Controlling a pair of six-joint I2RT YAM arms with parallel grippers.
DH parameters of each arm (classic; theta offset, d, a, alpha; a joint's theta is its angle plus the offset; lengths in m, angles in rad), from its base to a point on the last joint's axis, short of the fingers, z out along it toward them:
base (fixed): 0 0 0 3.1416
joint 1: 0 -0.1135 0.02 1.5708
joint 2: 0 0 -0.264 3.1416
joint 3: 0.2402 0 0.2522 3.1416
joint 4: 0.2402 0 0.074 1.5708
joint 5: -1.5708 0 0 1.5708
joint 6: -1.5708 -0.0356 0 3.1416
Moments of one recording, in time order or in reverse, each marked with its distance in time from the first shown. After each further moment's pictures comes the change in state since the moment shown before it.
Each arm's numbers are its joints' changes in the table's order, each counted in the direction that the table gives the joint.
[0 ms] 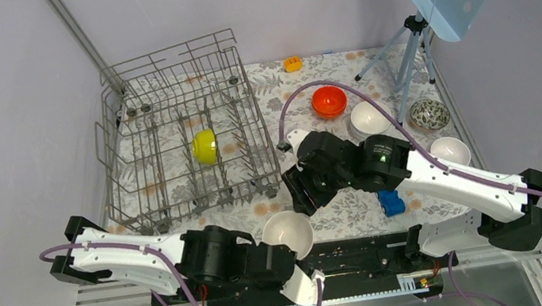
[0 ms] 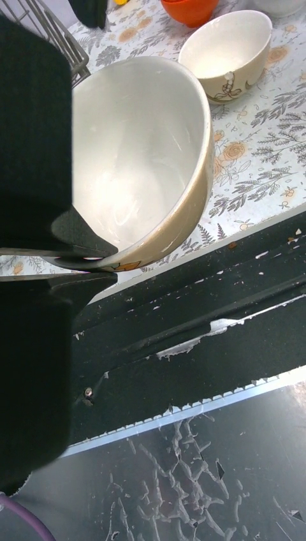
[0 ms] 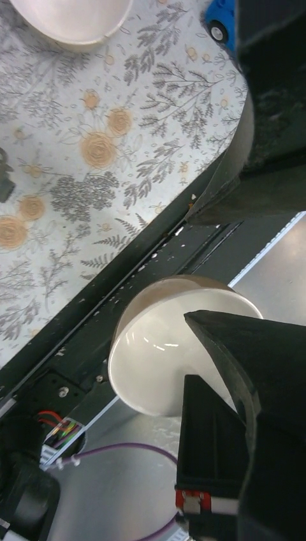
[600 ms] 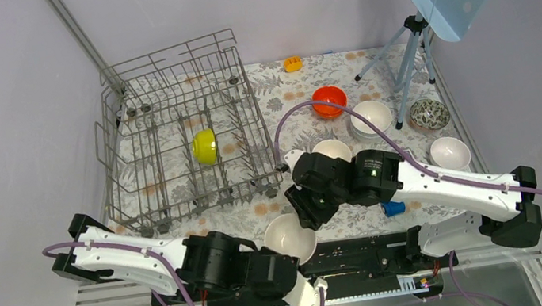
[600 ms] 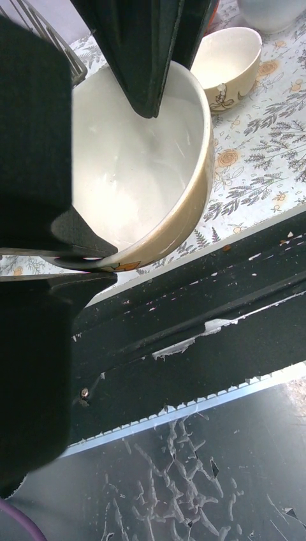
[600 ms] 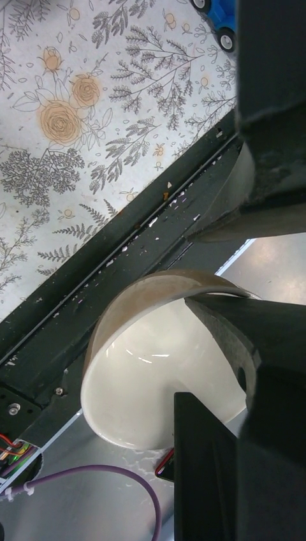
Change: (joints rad) left arm 0.068 0.026 0.020 0.002 0.058 0.022; right arm -0.091 -0.002 -0.107 0.003 0.000 -0.059
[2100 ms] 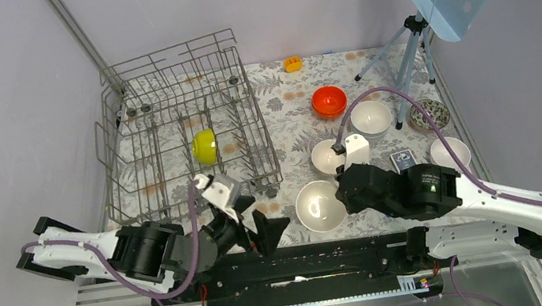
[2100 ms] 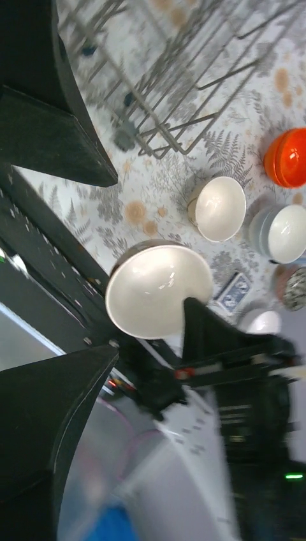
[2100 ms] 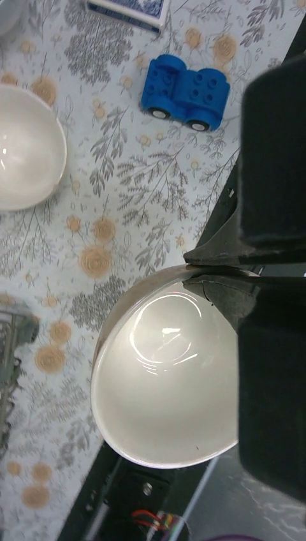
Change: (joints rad) left arm 0.010 -0.349 -0.079 -0.352 0.663 0.890; right arm -0.035 -0.334 -0.213 -0.006 -0.459 -0.192
